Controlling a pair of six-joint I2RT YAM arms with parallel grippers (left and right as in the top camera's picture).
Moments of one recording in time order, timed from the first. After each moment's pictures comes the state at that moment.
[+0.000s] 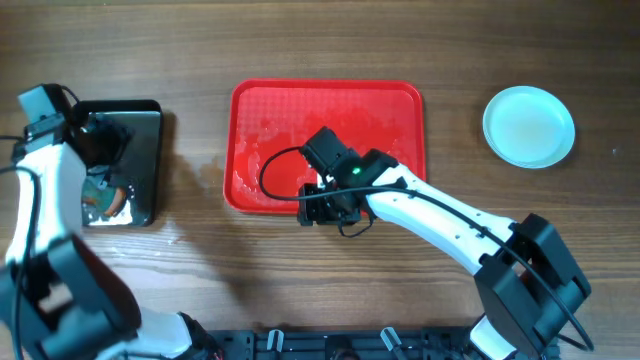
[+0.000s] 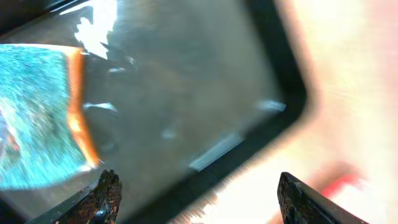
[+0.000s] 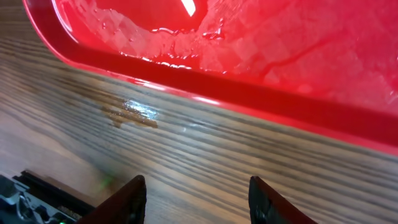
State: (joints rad) left arm 0.45 1.63 1.19 -0.67 0.14 -0.65; right arm 0.77 1.76 1.18 -0.72 -0.30 0.72
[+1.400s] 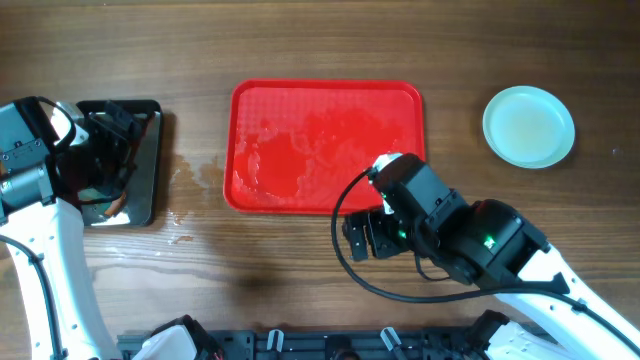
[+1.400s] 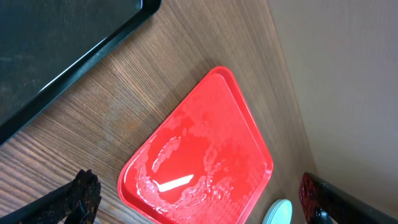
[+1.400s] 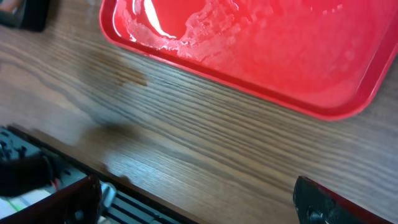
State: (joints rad) left arm 0.44 1.30 1.20 -0.90 0.51 -0.65; right arm 0.79 1.15 1.17 -1.10 -0.04 0.48
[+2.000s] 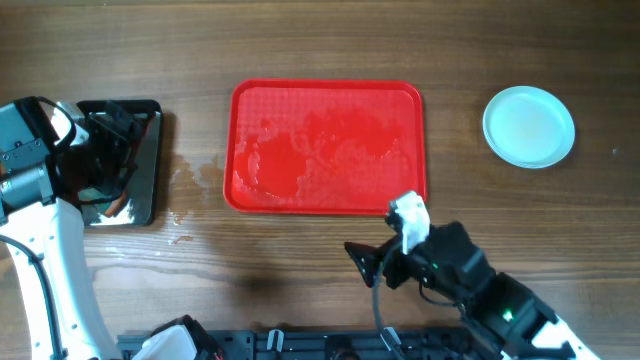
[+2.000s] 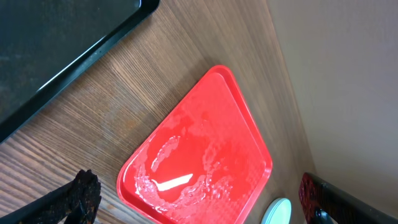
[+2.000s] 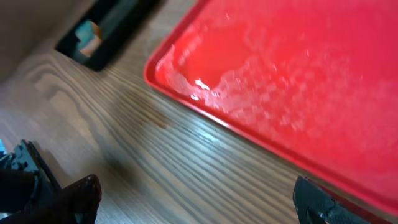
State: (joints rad) left arm 0.44 1.30 1.20 -0.90 0.51 -0.65; right arm 0.76 0.62 0.40 -0.33 -0.11 0.37
